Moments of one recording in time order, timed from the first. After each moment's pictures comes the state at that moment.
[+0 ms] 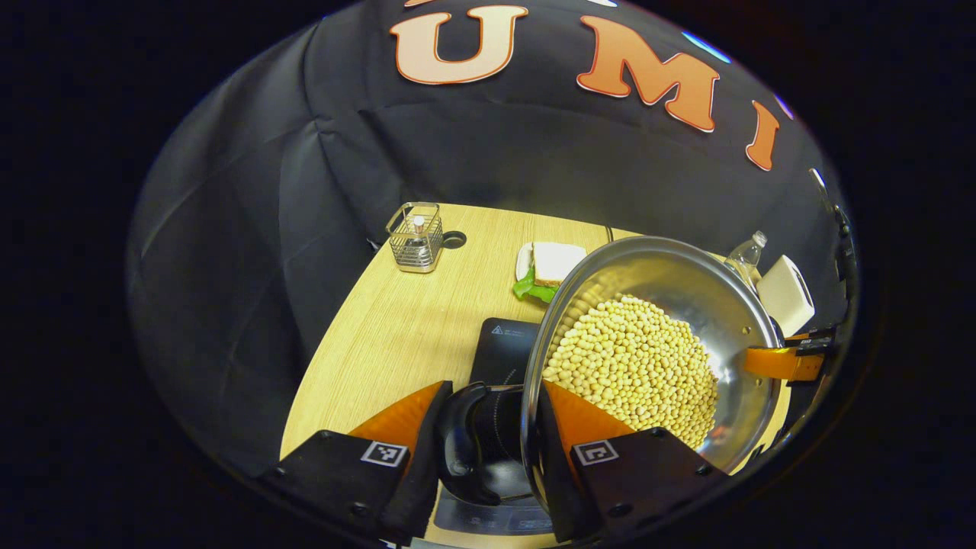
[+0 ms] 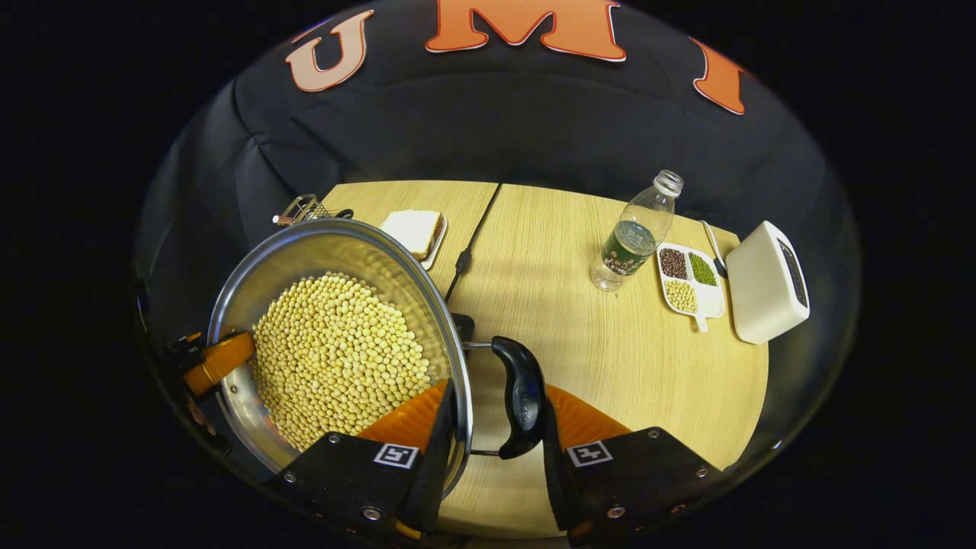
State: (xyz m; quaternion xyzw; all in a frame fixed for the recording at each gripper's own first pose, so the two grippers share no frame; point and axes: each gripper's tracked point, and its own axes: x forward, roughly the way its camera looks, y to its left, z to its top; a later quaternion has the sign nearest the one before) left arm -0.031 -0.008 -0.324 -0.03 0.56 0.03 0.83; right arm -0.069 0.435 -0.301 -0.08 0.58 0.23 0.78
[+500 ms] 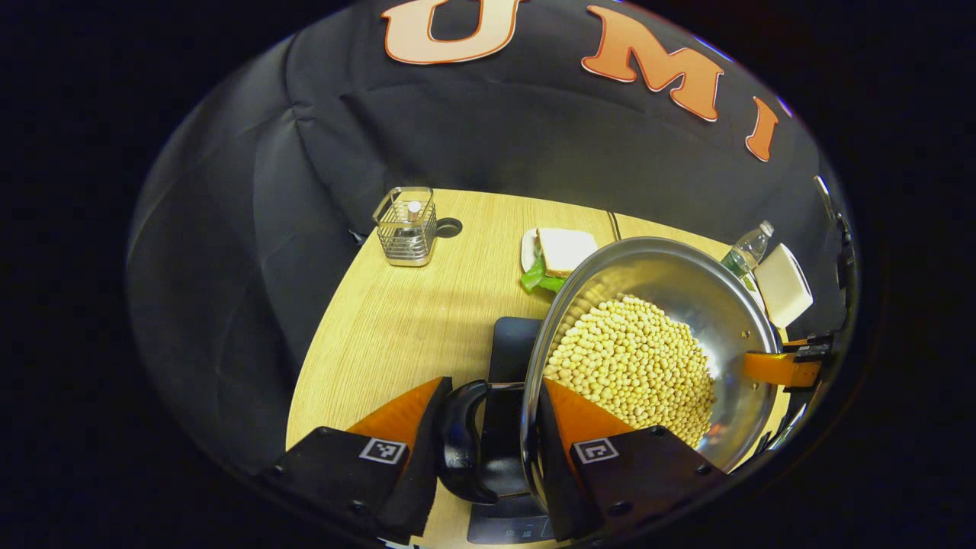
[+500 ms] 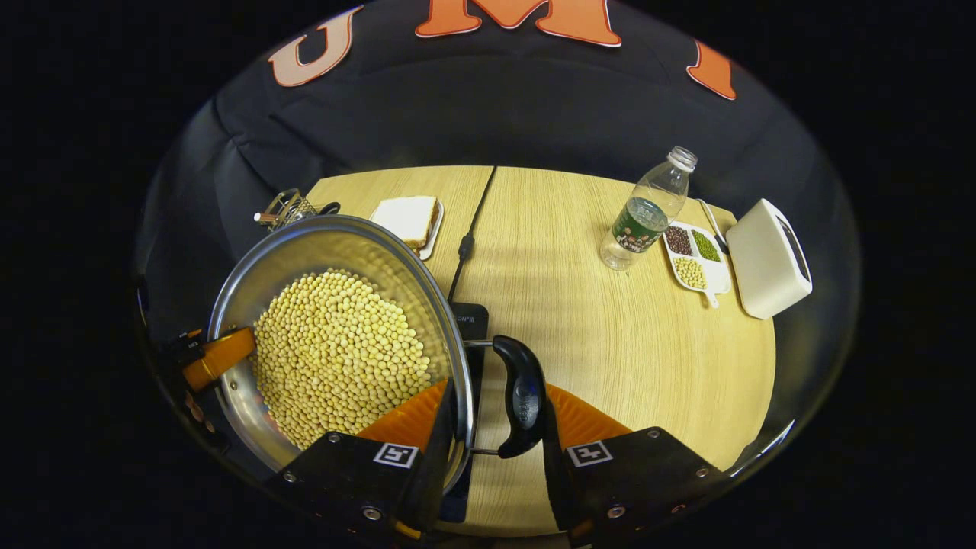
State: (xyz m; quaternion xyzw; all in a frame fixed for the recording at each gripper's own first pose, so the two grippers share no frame) left arm -0.014 -0.006 -0.347 -0.04 0.59 0.00 0.81; right arm -0.085 0.456 -0.324 -0.08 0.60 0.20 0.77
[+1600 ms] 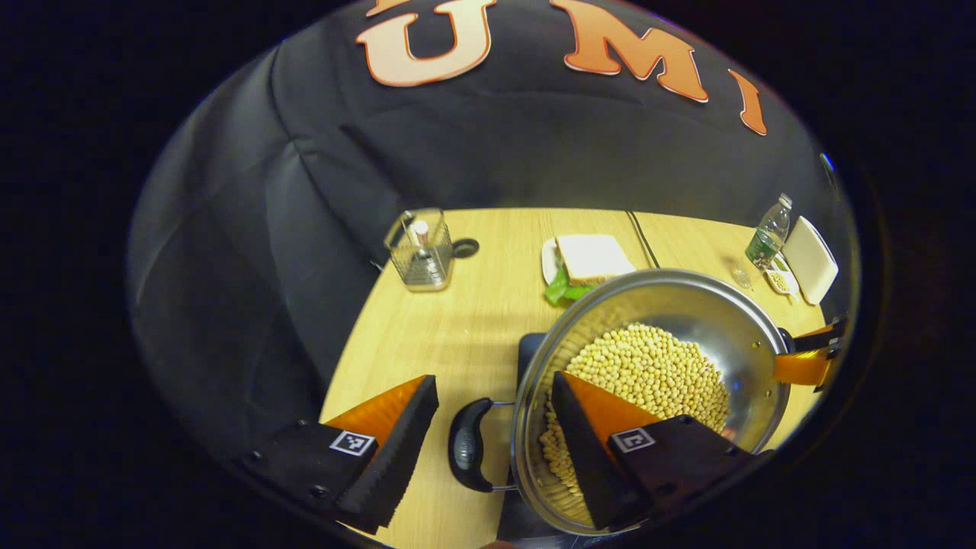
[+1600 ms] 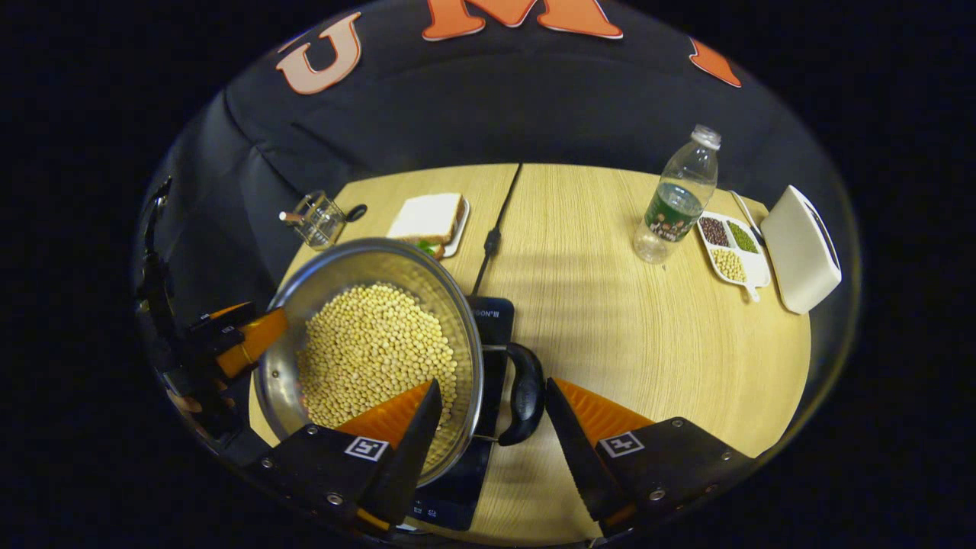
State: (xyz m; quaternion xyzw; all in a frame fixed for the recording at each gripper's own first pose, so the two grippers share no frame) left arm 0.019 -0.025 -0.302 0.06 0.53 0.04 0.85; right arm -0.083 0.459 -0.315 0.00 0.56 0.27 0.78
